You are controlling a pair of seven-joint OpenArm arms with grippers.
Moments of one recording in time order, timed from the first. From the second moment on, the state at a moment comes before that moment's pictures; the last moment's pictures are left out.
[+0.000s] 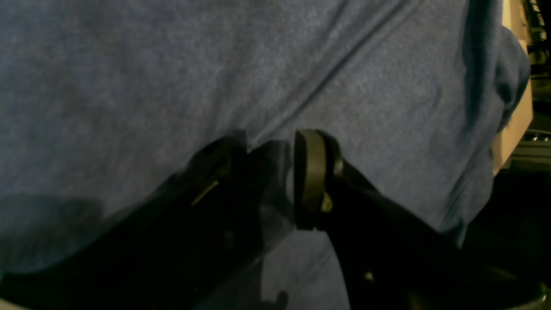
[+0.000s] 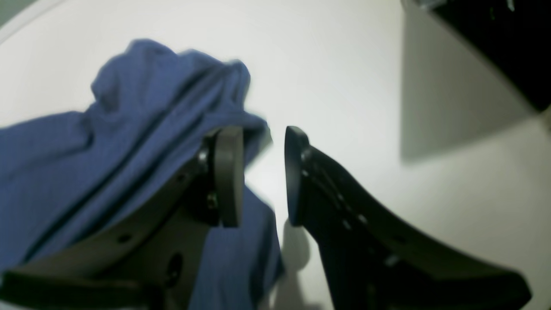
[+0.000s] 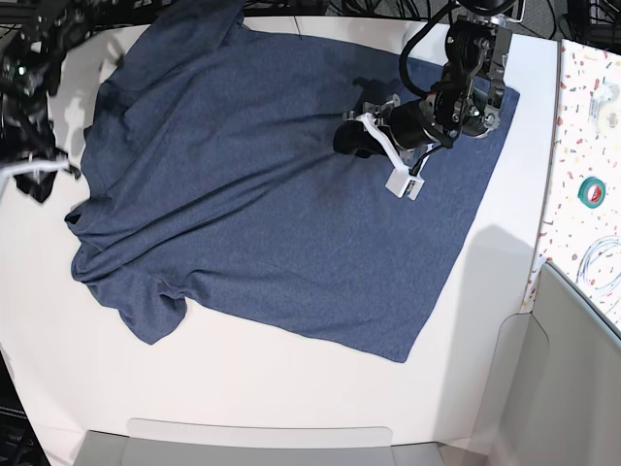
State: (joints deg) left arm 9.9 -14.6 7.8 96.8 -47.8 -12.1 55.8; right arm -13.5 5.7 42.9 118.3 26.7 7.4 -51.5
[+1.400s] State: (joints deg) left arm 9.6 -14.5 8.1 97.4 -47.7 -12.1 55.4; right arm -30.6 9.0 41.2 106.3 44.5 22.8 -59.7
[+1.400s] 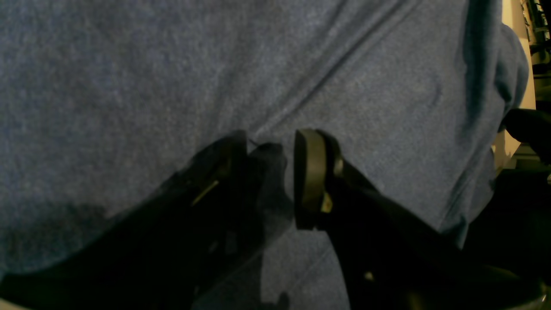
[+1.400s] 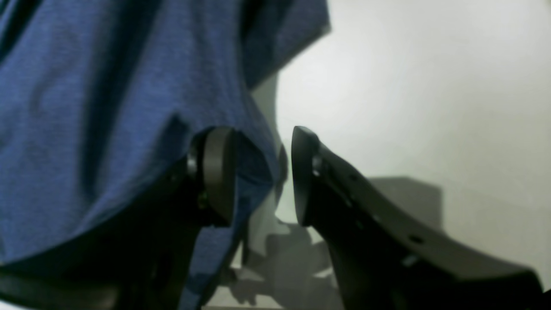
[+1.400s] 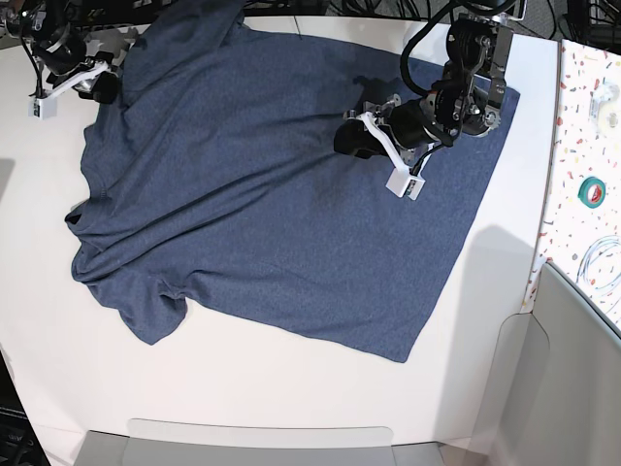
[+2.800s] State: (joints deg) left arm 14.1 -16.3 -7.2 106.6 -47.7 -12.3 56.1; right arm -28.4 23.5 42.8 94.9 43.6 23.0 -59.9
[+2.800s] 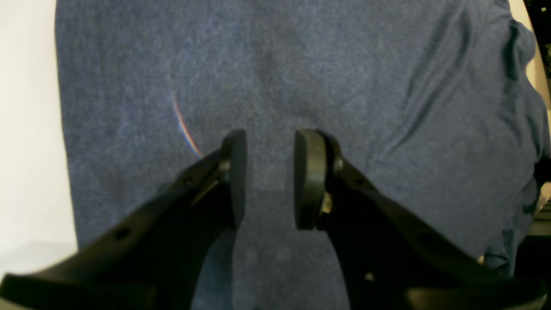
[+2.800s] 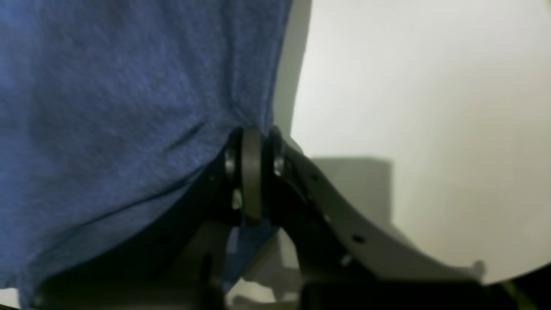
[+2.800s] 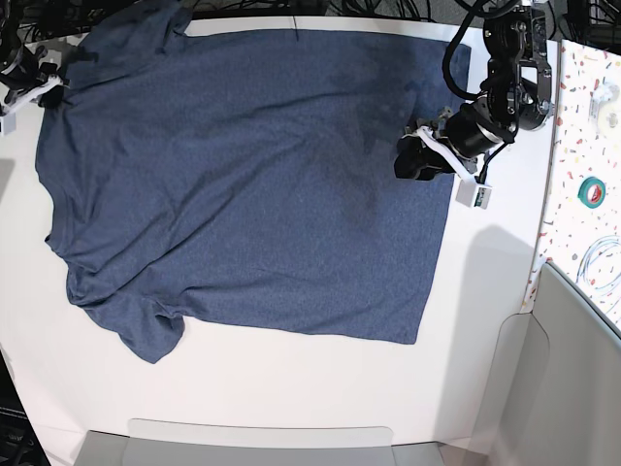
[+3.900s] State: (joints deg) left arm 27.8 -21.2 -40.2 85.6 -74.8 -12.9 77.6; right arm -28.5 23.2 42.8 94.4 43.6 23.0 -59.7
